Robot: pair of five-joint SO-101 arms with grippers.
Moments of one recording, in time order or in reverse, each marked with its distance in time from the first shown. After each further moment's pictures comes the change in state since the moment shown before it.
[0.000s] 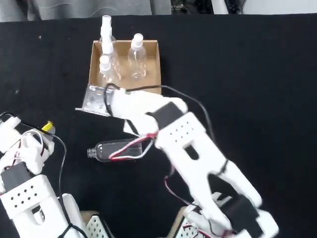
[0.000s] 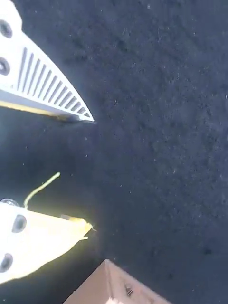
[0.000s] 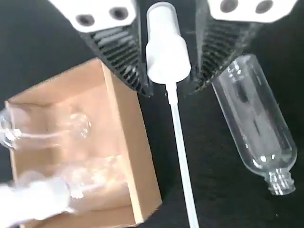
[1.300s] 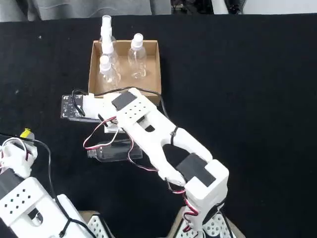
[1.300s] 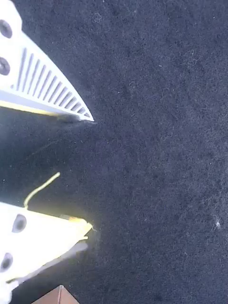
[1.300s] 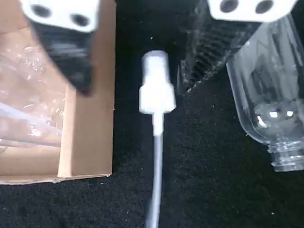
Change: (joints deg) left arm -11.3 0.0 0.0 0.0 3.0; right arm -4.8 32.2 -18.3 -2.5 4.7
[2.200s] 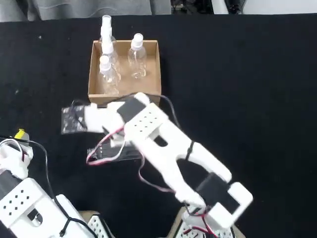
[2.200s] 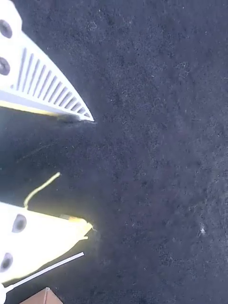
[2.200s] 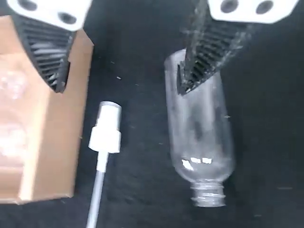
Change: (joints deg) left arm -2.5 0.0 0.0 -1.6 0.0; right arm -4.9 -17.7 8.5 13.8 -1.2
